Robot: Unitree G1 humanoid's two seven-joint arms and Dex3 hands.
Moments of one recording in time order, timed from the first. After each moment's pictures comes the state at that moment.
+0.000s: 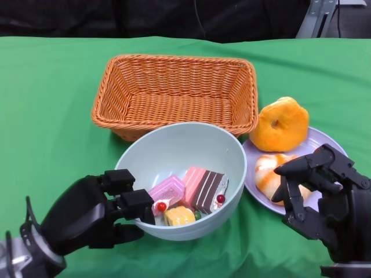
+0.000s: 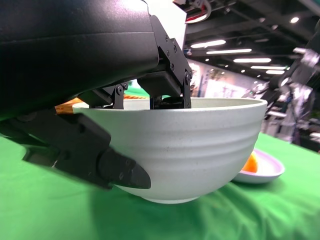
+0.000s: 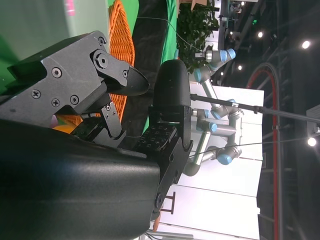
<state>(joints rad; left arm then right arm) -0.47 0.53 -0.62 0.83 1.02 -1.09 1.02 0.14 0.15 0.07 -0.06 0.01 -0.55 -0.02</state>
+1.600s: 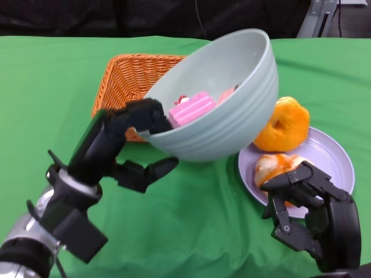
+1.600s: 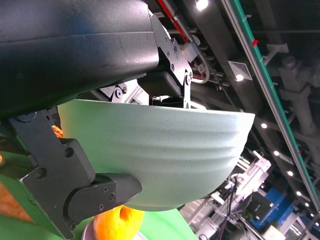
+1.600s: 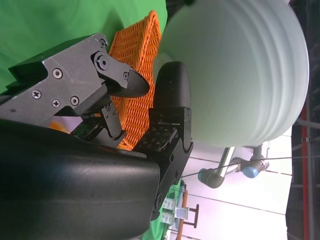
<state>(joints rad) -0.62 0.20 -0.22 0.98 0.29 -1.30 0.17 0.11 0.15 0.07 0.16 -0.03 -0.65 -0.01</state>
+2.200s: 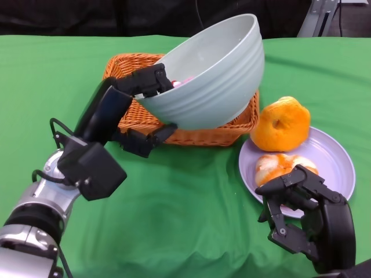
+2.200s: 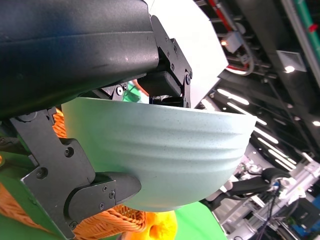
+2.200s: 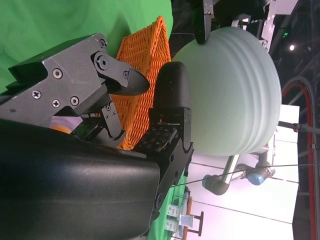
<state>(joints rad) -0.79 0.16 -0.15 1.18 0.28 -1.13 0.09 0.09 0.15 0.07 0.22 -0.03 -0.68 0.00</state>
